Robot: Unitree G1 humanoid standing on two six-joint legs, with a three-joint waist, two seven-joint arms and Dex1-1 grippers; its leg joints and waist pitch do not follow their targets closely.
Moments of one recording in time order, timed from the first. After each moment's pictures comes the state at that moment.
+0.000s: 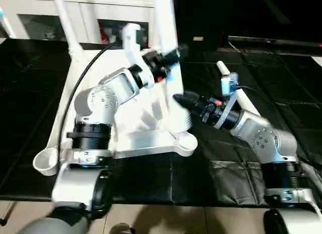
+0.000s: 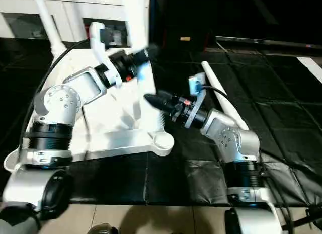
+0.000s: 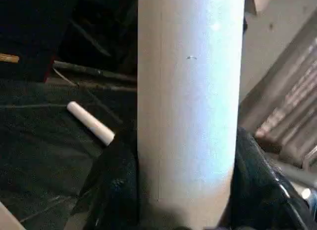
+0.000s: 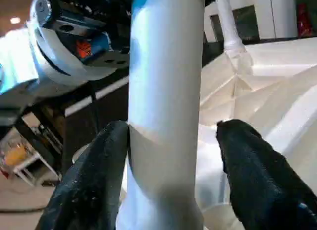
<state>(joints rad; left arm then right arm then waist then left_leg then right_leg) -0.91 0.12 0.12 0.35 -0.58 0.74 -0.56 -0.59 -0.26 -0.05 0.27 0.53 0.65 0.94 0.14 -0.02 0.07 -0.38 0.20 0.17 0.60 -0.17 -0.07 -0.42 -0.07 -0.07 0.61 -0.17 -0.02</state>
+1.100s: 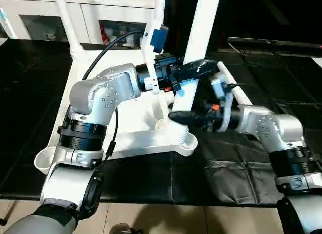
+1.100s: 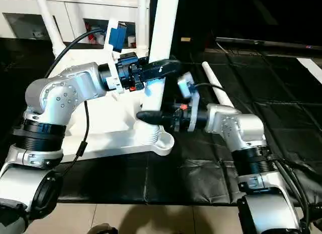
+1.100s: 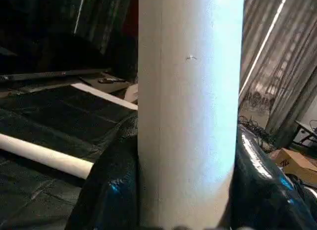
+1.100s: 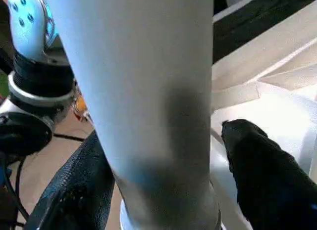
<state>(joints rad) -0.91 0.19 0.00 0.19 -0.63 0.81 -0.83 -0.68 -0.36 0.09 0.32 0.55 0.78 1.22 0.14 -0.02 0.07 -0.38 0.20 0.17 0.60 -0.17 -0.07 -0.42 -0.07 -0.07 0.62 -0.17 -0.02</state>
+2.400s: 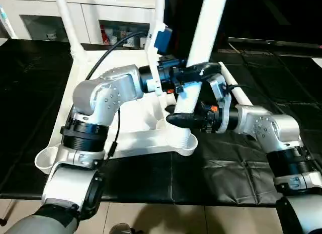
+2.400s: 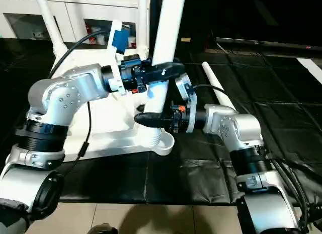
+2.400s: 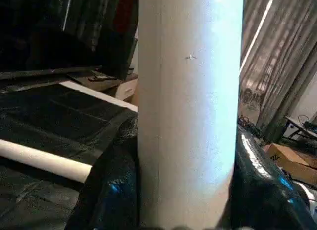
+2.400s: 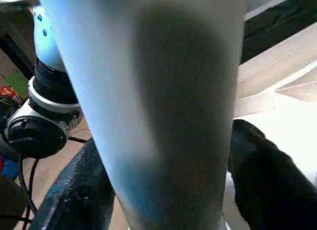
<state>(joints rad) -0.91 0.18 -0.02 0.19 -0.63 0.81 -0.85 -0.70 -0.35 0.08 0.33 0.57 0.76 1.26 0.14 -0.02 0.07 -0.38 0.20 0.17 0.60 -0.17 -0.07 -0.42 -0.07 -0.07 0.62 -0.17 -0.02</state>
